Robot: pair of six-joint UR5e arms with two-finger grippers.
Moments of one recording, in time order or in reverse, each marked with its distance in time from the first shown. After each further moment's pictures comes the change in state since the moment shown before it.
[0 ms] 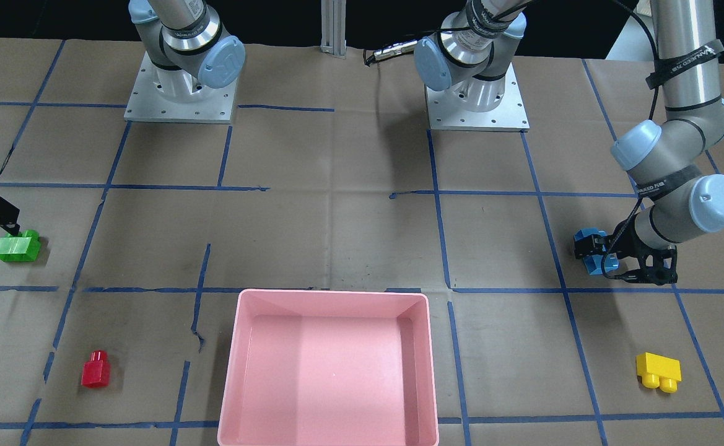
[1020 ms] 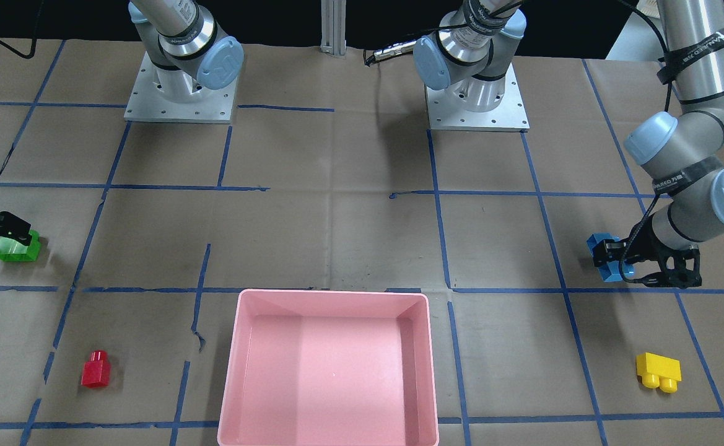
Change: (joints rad) left arm -0.042 0.033 0.096 -0.058 -0.038 -0.049; right arm -0.017 0.086 0.013 -0.032 -0.031 0.071
